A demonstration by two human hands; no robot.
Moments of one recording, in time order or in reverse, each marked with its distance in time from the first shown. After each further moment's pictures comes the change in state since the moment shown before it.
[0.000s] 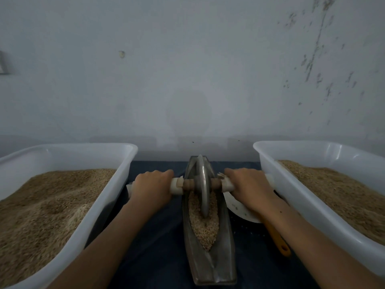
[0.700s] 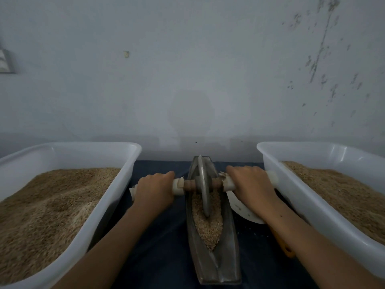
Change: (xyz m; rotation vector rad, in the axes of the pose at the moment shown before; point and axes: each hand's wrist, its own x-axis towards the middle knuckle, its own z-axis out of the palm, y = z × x) left_hand -0.004 -0.002 0.008 -0.067 0.019 -0.043; right_hand 0.000 -0.006 0.004 -0.101 0.098 -0.009
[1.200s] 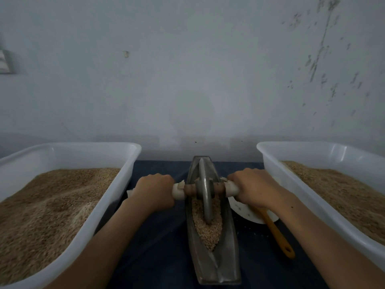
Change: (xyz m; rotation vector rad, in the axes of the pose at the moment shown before) left_hand 0.007 -0.004 -0.009 -0.011 -0.281 0.033; right_hand 0.005 0.007 -0.024 0.109 -0.330 -0.048
